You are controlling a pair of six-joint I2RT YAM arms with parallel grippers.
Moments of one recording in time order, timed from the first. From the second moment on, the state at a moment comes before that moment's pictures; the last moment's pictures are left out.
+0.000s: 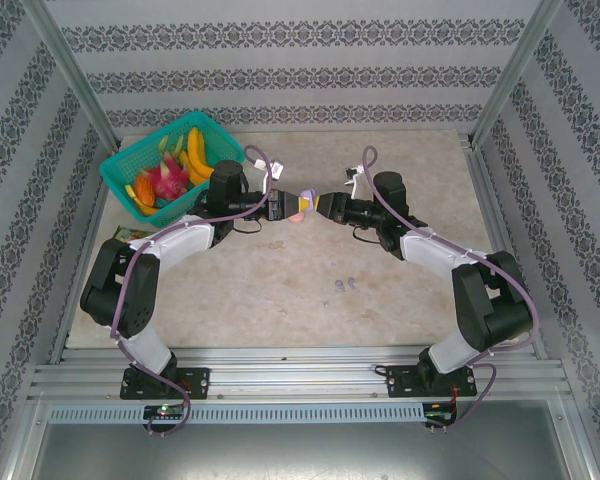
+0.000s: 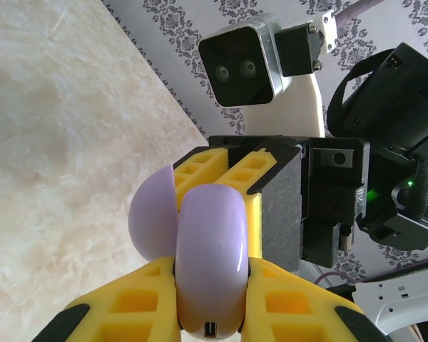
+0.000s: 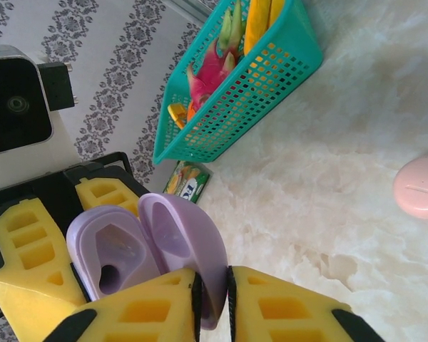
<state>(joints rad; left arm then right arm) -0.38 1.70 1.07 0.32 0.92 -0.60 0.33 1.57 0.87 0.35 -0.76 0.77</state>
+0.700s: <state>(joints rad) -0.40 1.70 1.13 0.23 0.90 -0.55 0.34 1.52 0.93 0.21 -0.72 0.68</state>
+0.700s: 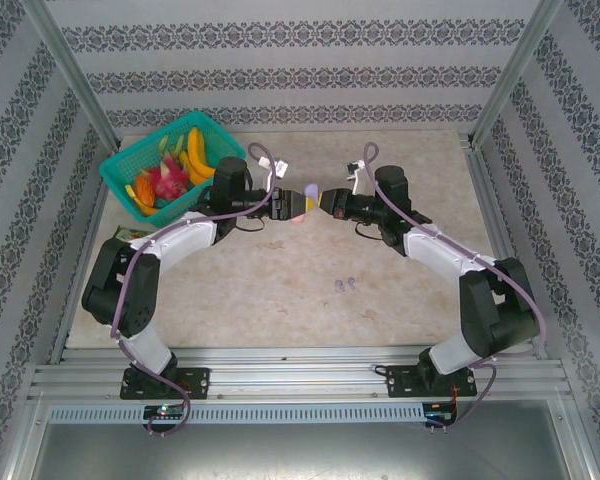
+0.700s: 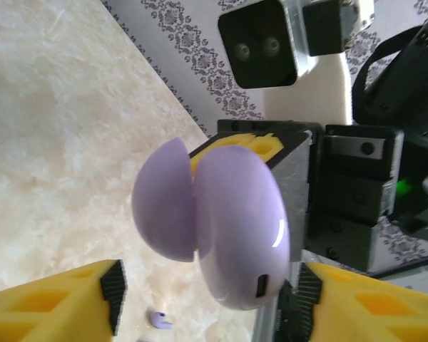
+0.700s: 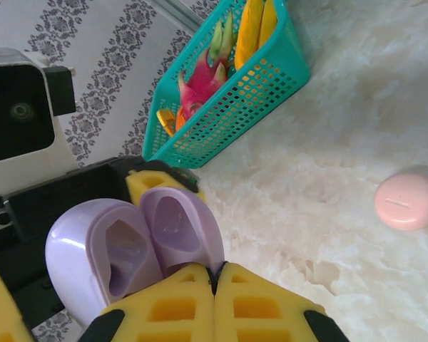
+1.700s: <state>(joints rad) -0.34 1.65 1.48 -0.53 0.57 -0.01 0.42 1.48 1.24 -0.39 -0.37 -0.04</state>
